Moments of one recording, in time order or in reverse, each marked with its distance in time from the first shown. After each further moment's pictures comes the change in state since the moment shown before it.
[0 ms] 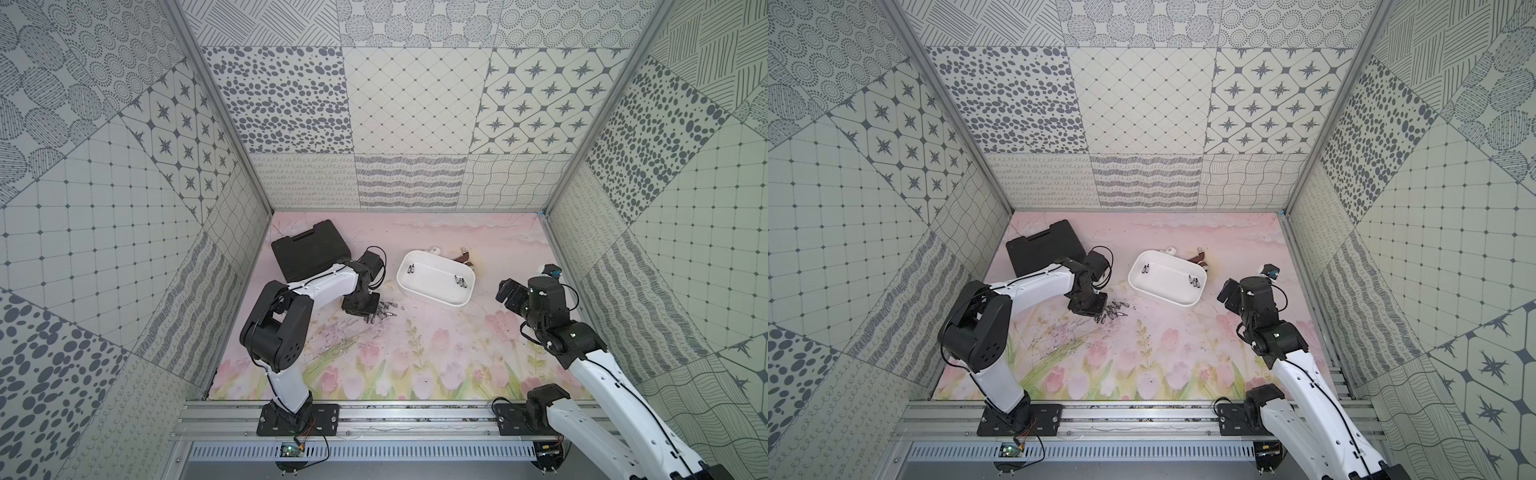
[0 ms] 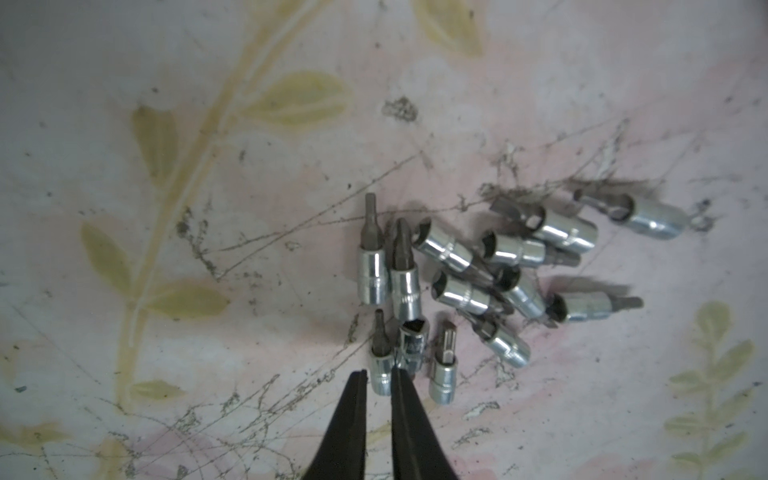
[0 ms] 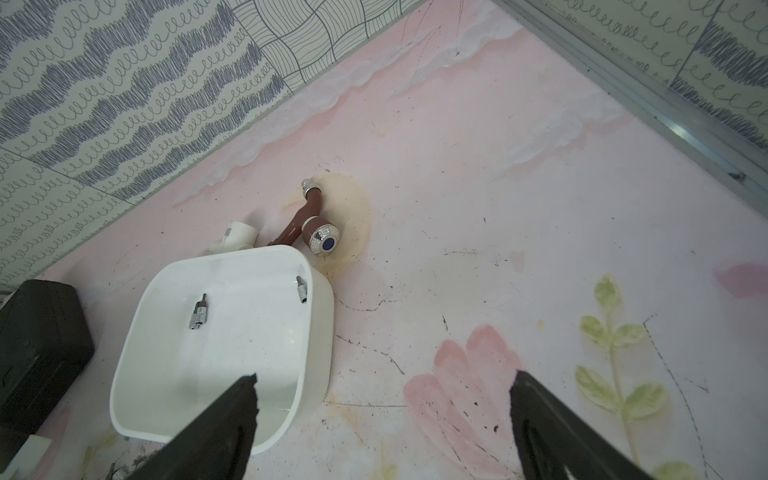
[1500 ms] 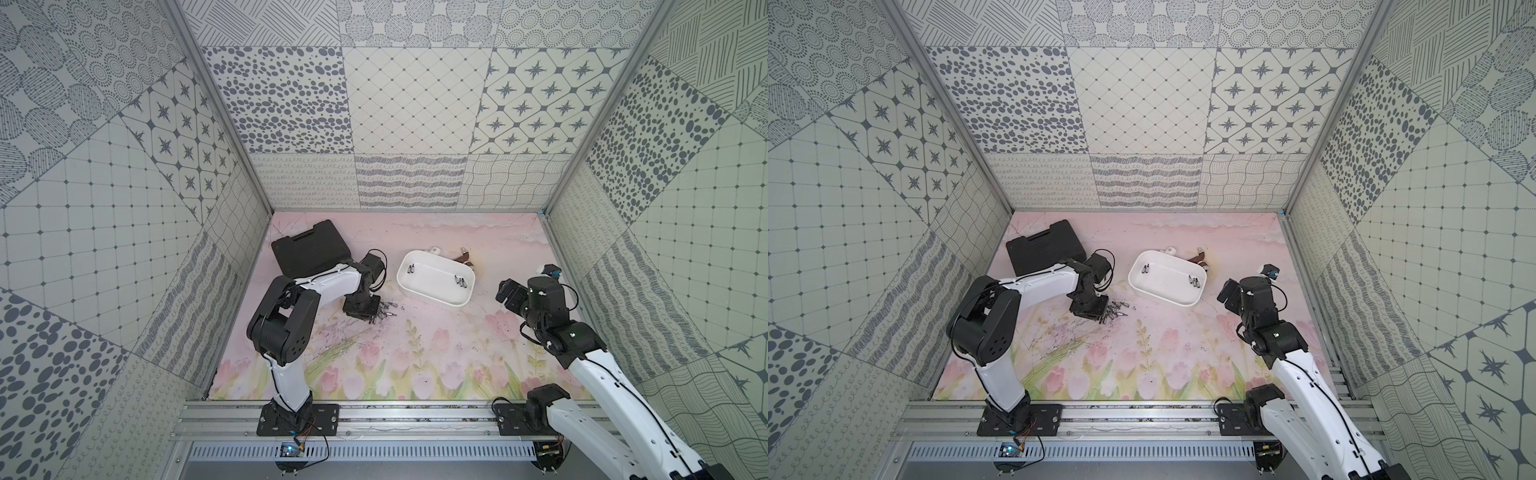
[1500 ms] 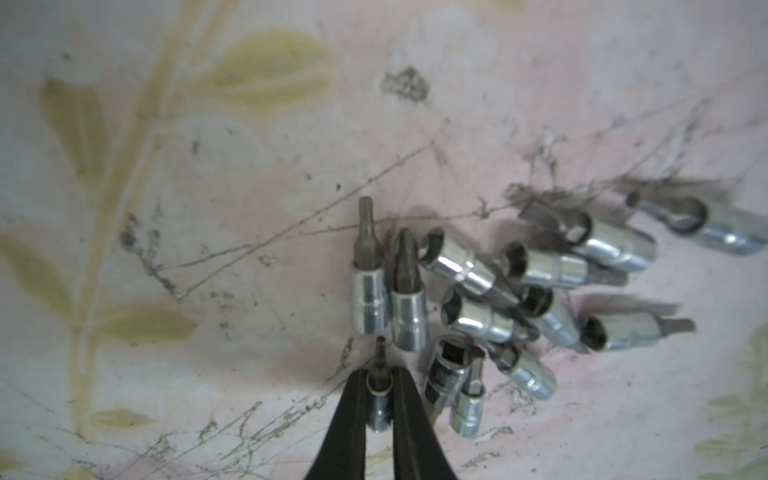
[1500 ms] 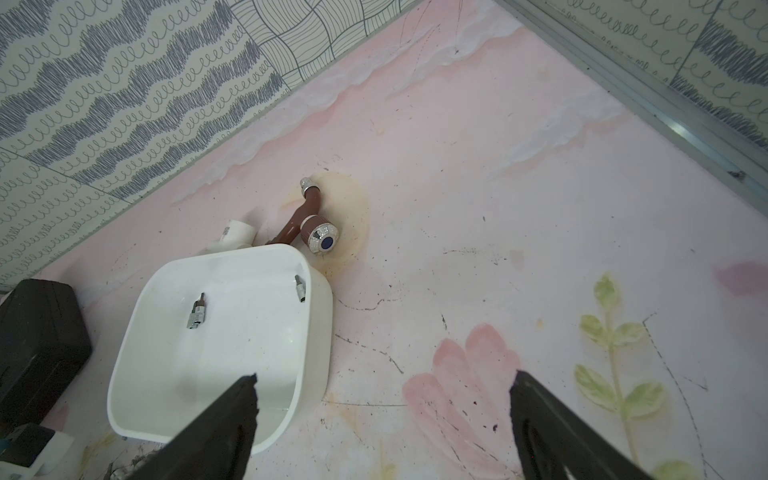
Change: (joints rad) left arm 0.000 0.048 0.000 0.004 0.023 -0.001; right arm 0.000 0.002 -0.002 0.000 0.000 0.000
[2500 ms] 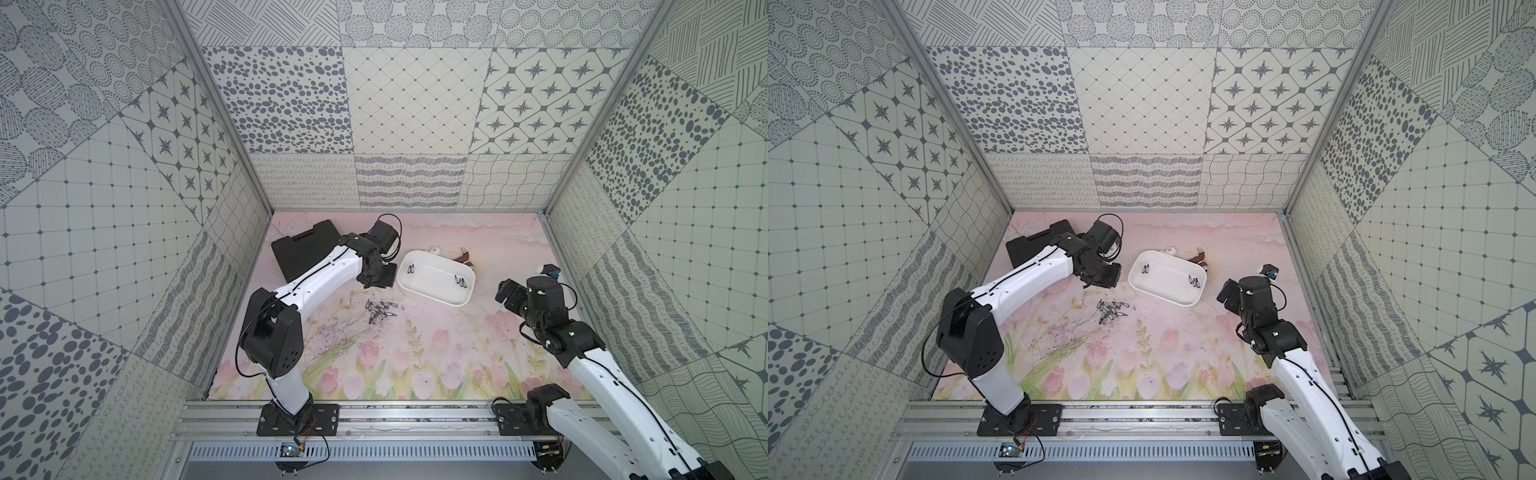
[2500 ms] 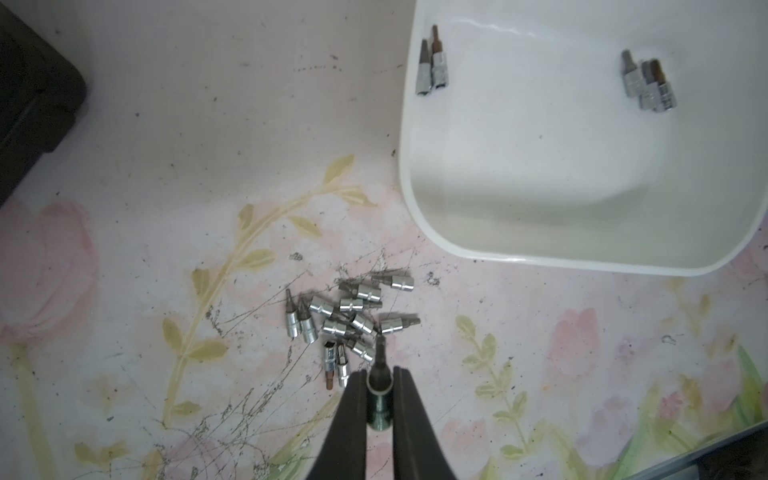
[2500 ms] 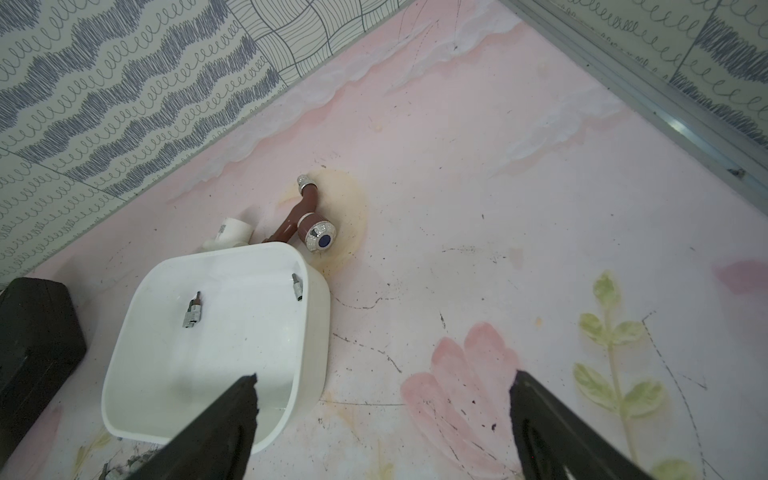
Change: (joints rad) left arm -0.093 -0.055 0.393 -0.122 -0.011 0.008; right arm 0.000 0.008 0.000 0.000 0.002 -0.001
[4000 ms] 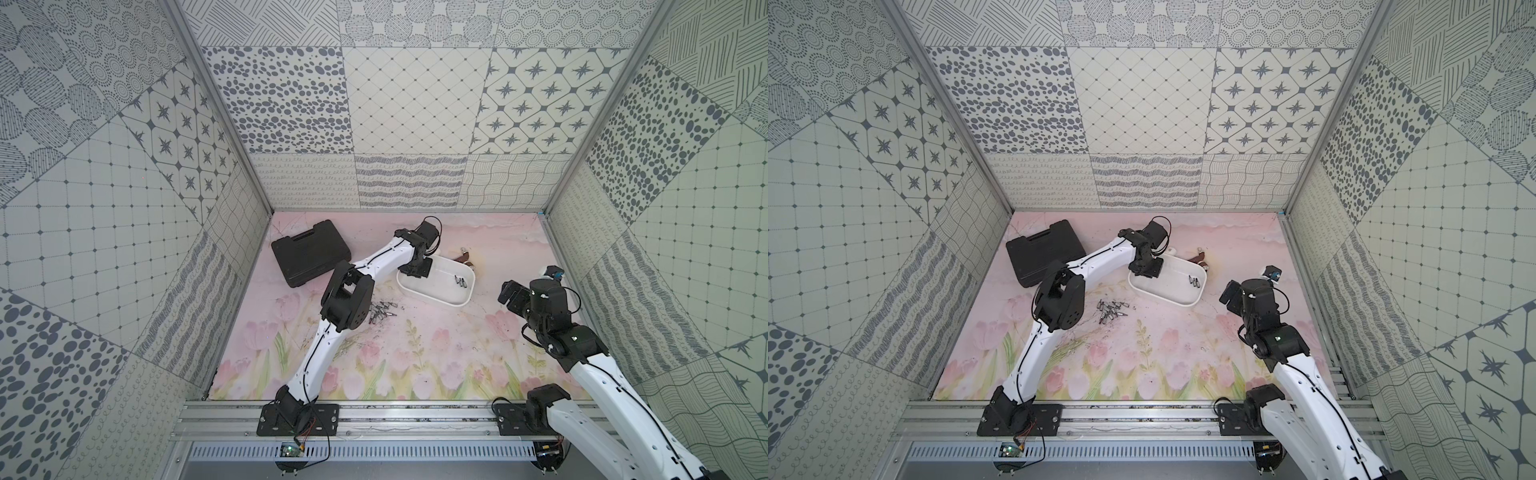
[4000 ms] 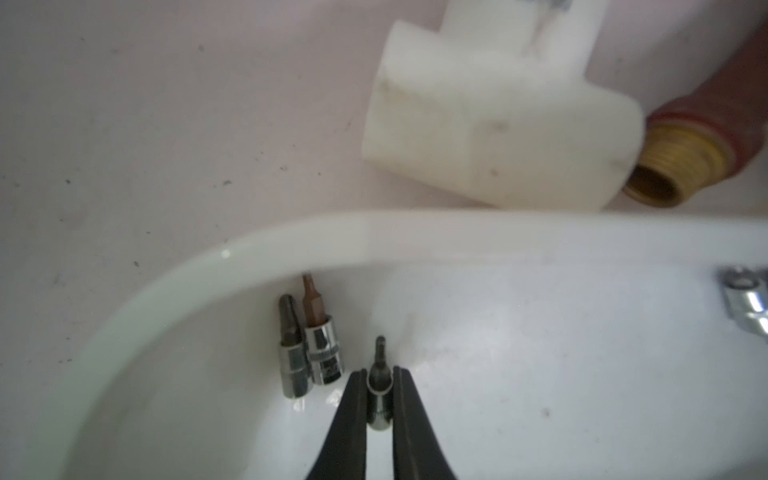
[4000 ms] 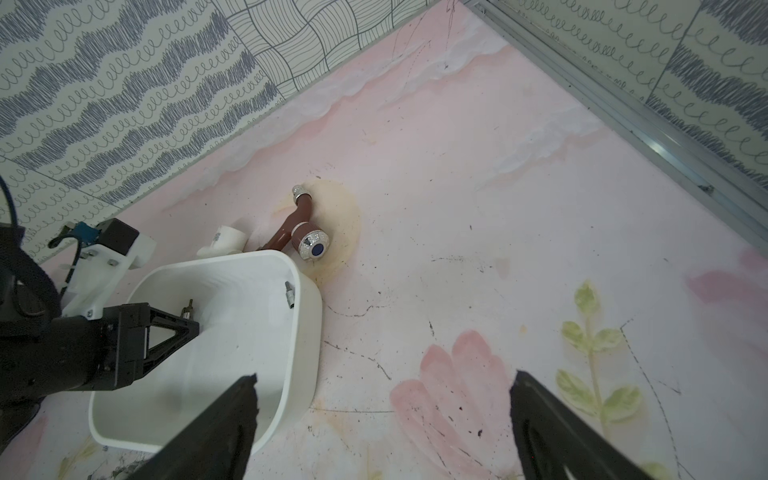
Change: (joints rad) left arm -0.082 0.673 0.590 0.028 -0.078 0.010; right arm -0.007 -0.038 -0.015 0.000 0.026 -0.027
